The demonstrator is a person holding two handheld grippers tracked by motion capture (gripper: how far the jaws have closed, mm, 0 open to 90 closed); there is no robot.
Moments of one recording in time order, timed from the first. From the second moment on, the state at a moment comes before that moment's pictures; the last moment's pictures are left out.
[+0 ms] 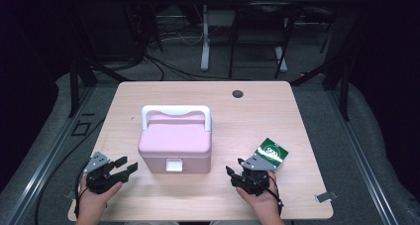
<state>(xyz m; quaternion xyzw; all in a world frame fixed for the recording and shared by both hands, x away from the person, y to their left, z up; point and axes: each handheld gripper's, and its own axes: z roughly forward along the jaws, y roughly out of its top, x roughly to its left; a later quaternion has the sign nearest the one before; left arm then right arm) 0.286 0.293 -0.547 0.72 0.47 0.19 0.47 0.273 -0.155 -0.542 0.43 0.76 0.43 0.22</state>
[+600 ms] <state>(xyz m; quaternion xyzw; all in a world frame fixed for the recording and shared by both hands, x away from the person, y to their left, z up) 0.313 0.288 -0.519 0.68 0.49 0.22 0.50 0.305 -0.141 -0.505 0.43 0.72 0.49 0.22</state>
